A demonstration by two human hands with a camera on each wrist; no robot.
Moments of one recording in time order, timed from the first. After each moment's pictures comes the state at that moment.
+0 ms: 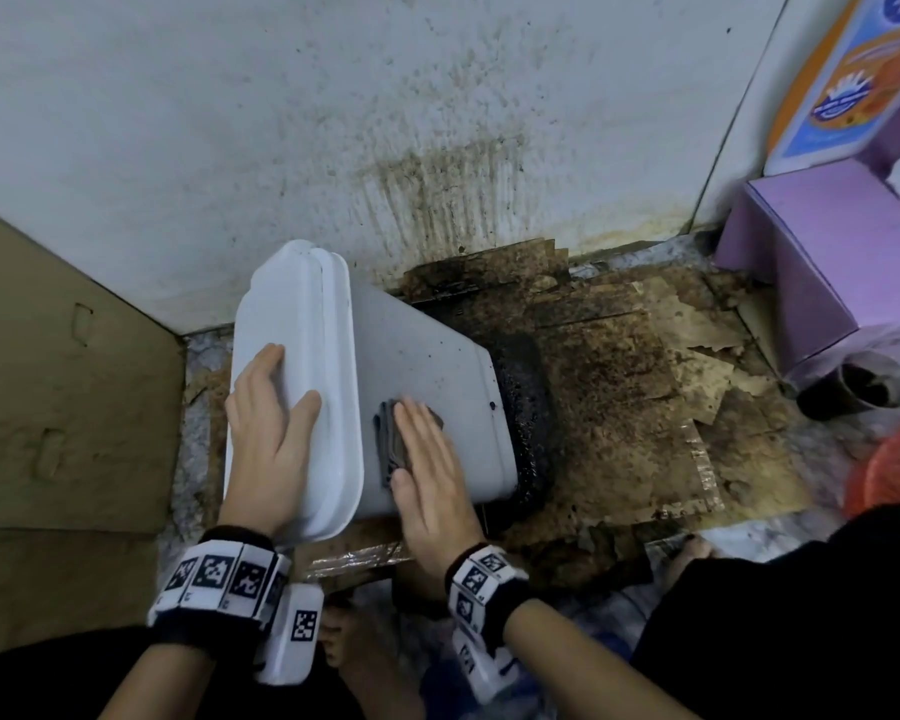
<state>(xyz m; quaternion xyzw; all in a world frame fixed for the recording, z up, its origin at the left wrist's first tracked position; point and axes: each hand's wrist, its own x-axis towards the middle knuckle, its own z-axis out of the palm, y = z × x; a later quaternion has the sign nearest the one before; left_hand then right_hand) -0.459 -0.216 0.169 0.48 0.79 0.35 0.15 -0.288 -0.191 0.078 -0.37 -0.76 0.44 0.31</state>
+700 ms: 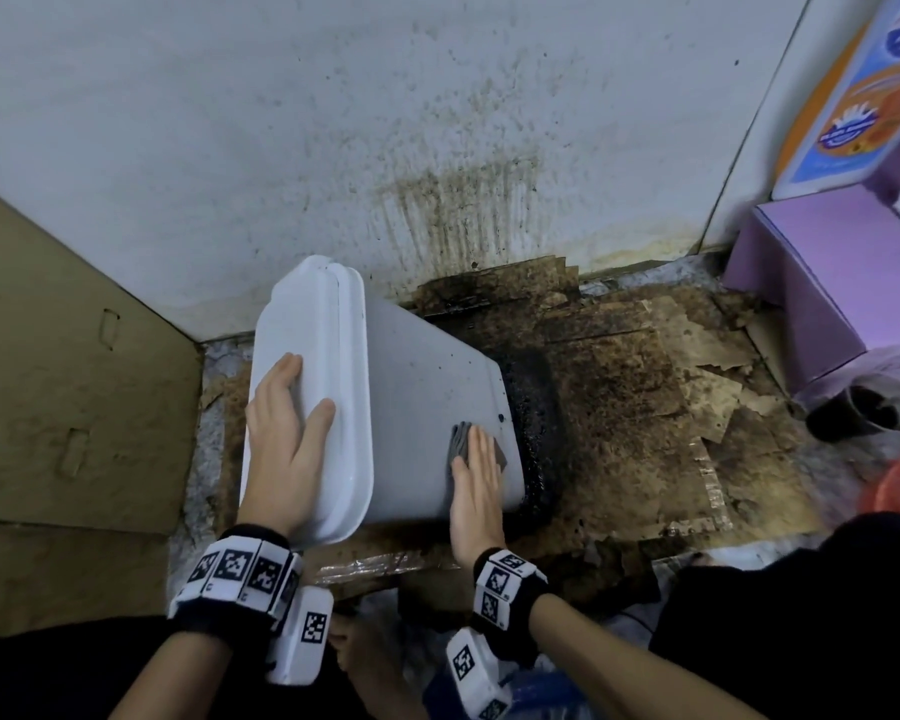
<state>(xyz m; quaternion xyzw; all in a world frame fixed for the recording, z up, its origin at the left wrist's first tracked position) -0.464 -0.221 0.168 0.47 0.79 0.36 0.16 -0.286 -0.178 0.037 -0.54 -0.57 0.57 0.24</state>
